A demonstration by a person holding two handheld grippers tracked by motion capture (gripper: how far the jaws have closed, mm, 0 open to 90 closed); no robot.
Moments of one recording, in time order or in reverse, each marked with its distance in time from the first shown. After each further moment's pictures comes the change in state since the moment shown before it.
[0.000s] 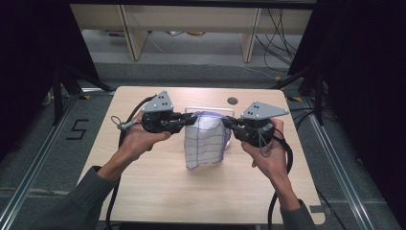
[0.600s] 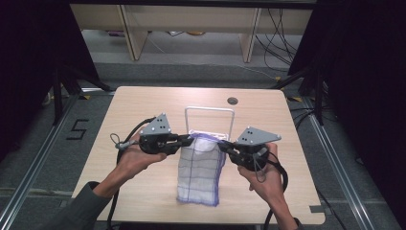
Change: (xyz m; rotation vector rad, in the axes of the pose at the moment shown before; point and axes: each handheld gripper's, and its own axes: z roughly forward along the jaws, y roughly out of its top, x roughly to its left) left arm -0.025 -0.043 -0.010 0.048 -0.064 0.017; right arm 0.031 -0.045 -0.001 0.042 0.059 -0.002
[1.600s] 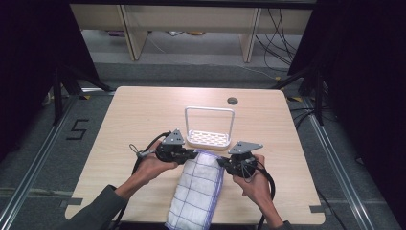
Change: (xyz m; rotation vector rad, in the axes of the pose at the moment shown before) left arm 0.015 -0.076 0.065 0.160 -0.012 -0.097; right arm -0.012 -0.075 0.060 0.201 0.041 0.129
